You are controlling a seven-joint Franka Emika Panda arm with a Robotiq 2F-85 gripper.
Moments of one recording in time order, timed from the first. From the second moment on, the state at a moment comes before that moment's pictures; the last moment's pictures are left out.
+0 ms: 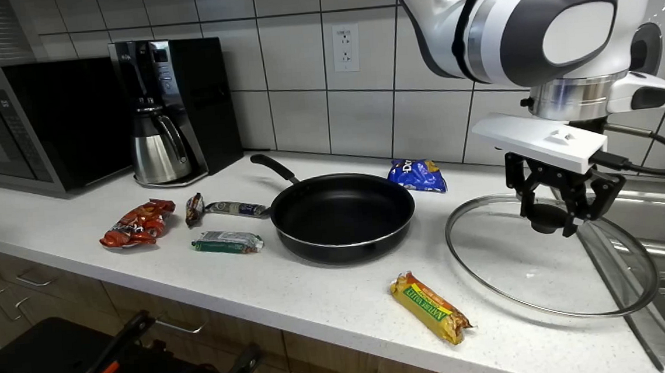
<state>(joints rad) -0.53 0.52 -0.30 -1.86 0.22 2.51 -0.24</state>
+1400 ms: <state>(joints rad) -0.52 0.40 -0.25 -1.85 0.21 2.48 -0.29</state>
